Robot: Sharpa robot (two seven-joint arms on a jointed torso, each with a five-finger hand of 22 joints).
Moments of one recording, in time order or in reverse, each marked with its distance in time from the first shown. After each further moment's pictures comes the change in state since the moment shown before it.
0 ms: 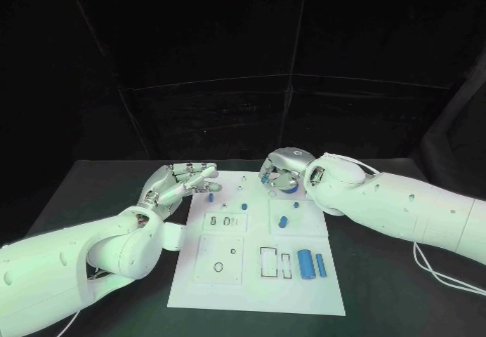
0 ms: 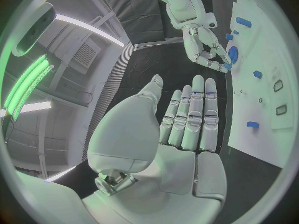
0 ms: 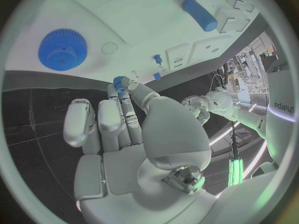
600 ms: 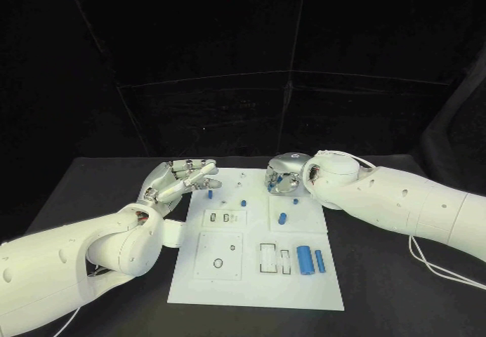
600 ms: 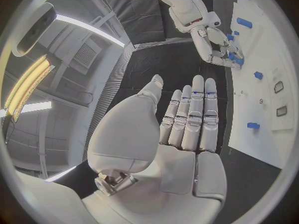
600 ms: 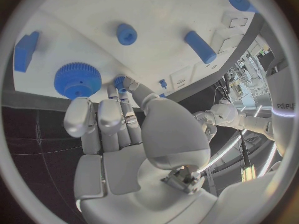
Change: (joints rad) left arm -0.001 0.002 0.000 0.003 0.000 -0.003 0.004; left_hand 0.001 -0.001 0.003 0.003 0.000 0.000 0.000 0.004 0.000 0.000 0.000 0.000 0.000 0.000 0.000 0.000 -0.002 0.000 0.000 0.000 0.000 0.000; right arm 0.001 0.025 0.000 -0.060 -0.055 0.213 -0.028; right_hand -0.011 0.000 -0.096 0.000 0.005 -0.038 0.004 -0.004 -0.004 -0.048 -0.002 -0.004 -0.001 0.000 0.000 -0.031 -0.022 0.016 -0.048 0.005 -0.047 -0.088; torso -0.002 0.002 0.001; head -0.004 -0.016
